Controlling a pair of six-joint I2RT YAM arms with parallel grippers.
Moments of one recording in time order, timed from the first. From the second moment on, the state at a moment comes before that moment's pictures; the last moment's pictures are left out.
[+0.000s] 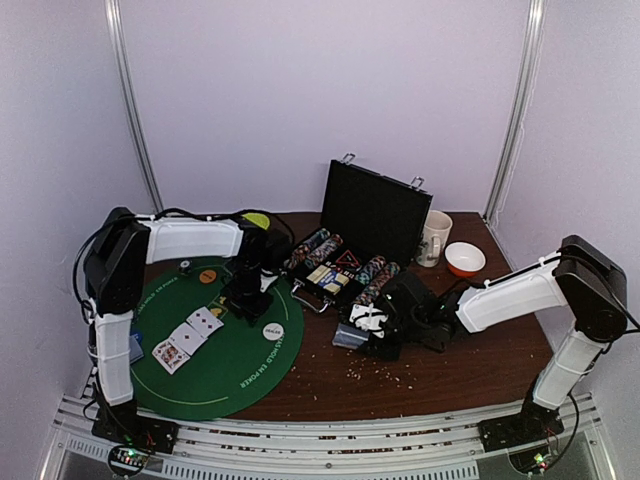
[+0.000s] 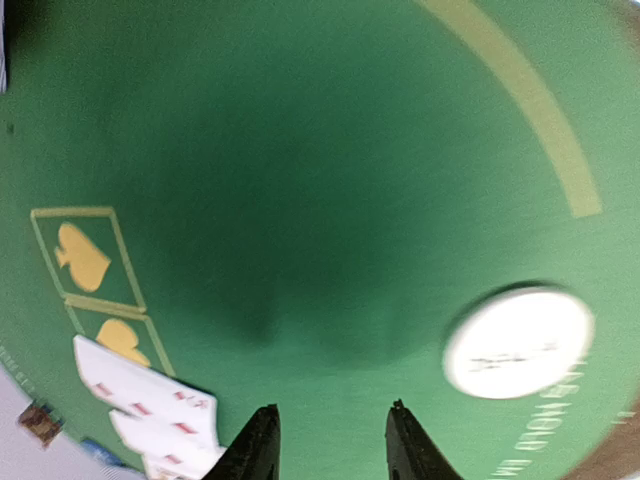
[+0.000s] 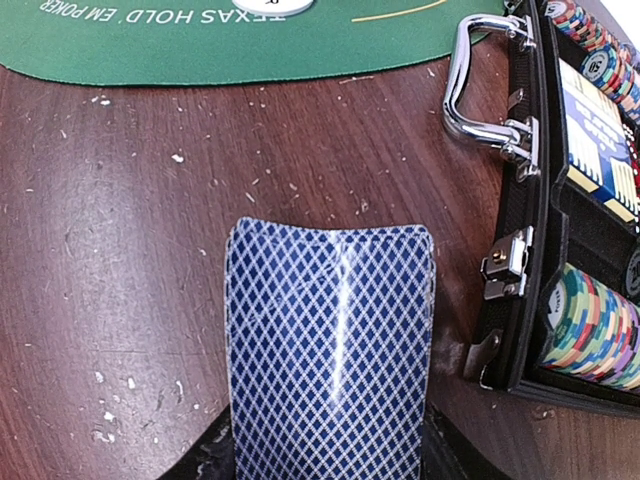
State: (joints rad) left arm -0.72 2.06 1.55 -1.13 -0.15 -0.23; right arm 0.87 1.67 0.77 0.04 -0.10 -0.39
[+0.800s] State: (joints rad) left arm -0.84 2.09 1.28 -0.10 0.65 -0.41; right arm 0.87 1.67 0.78 0.07 -0.12 -0.39
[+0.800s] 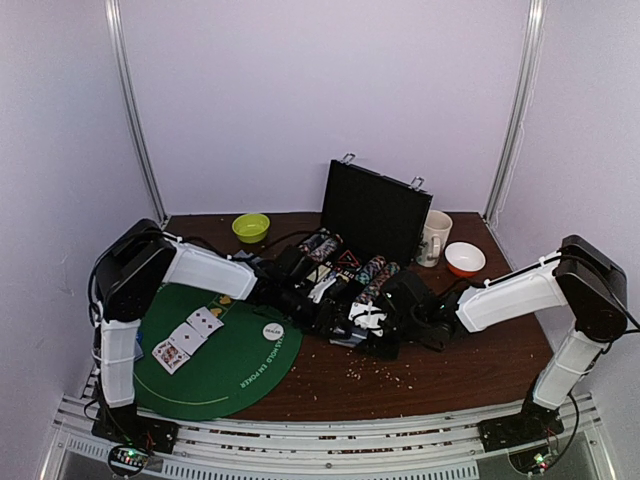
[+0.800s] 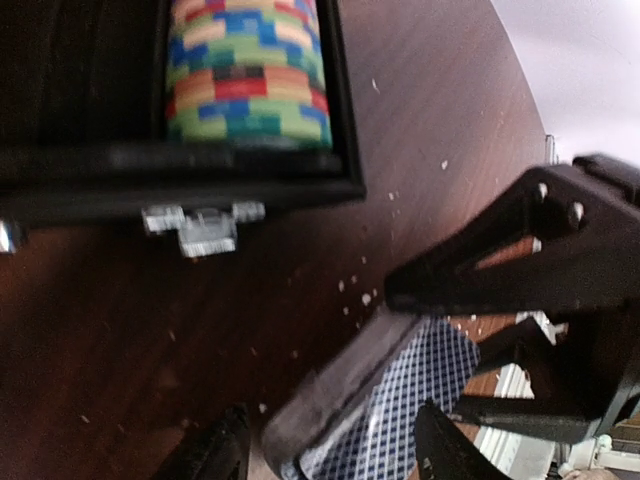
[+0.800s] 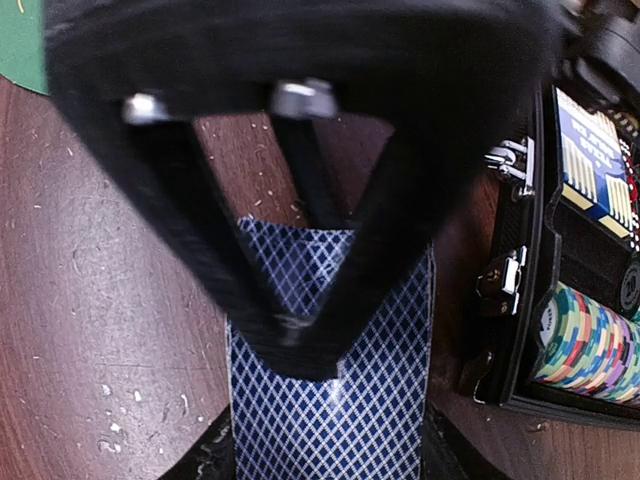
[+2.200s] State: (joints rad) left arm -0.84 2.06 1.38 -0.32 0.49 -0.28; right arm 0.87 1.67 0.77 0.07 -0.12 -0.39
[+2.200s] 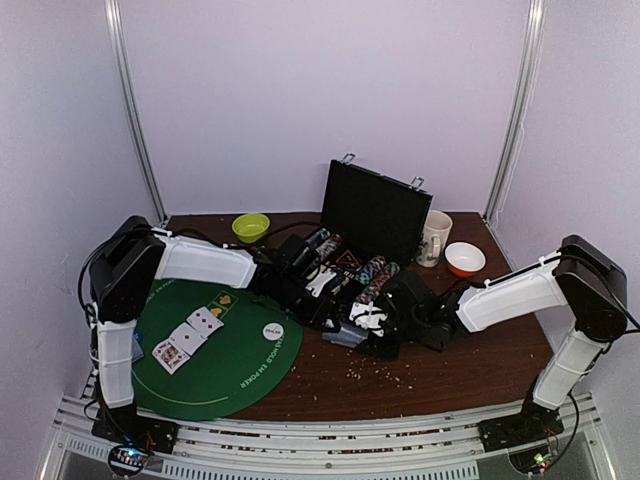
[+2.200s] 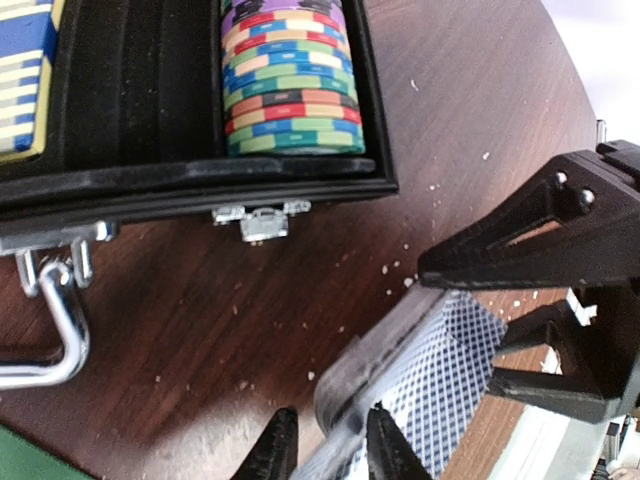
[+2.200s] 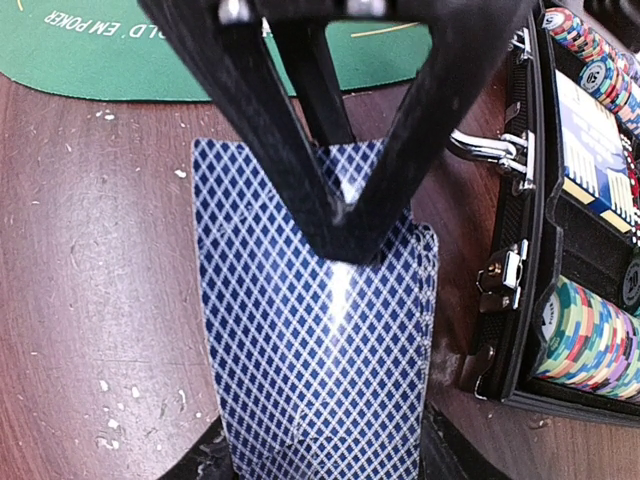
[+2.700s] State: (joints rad) left arm -0.83 2.04 1.40 -0.47 0.47 -0.23; right arm 0.87 1.67 0.77 0.05 -0.12 -0.39
